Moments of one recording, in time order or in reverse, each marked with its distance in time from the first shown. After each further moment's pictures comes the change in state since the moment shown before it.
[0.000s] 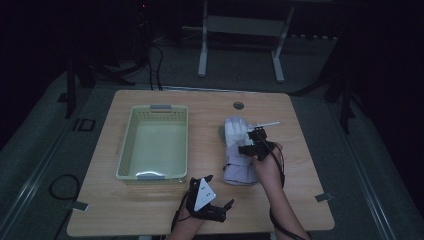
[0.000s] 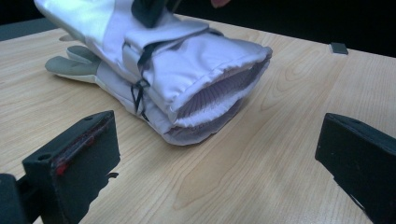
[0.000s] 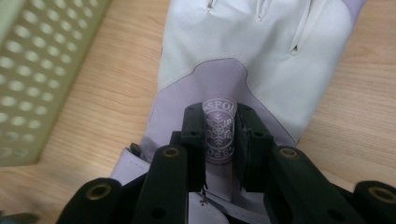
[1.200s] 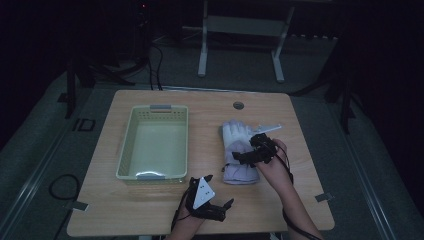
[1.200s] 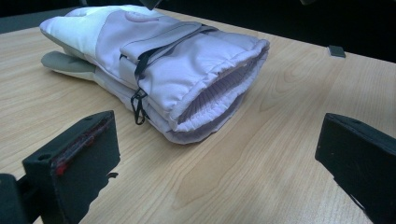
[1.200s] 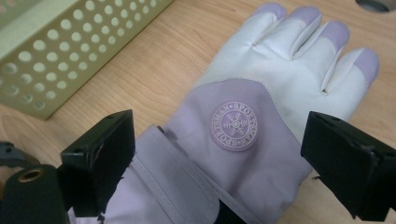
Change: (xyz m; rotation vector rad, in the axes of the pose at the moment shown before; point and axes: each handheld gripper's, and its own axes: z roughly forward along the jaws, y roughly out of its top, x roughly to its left) left arm 0.003 0.000 0.000 0.003 -0.013 -0.022; right arm -0.010 -0.012 -0.009 -0.149 0.130 -0.330
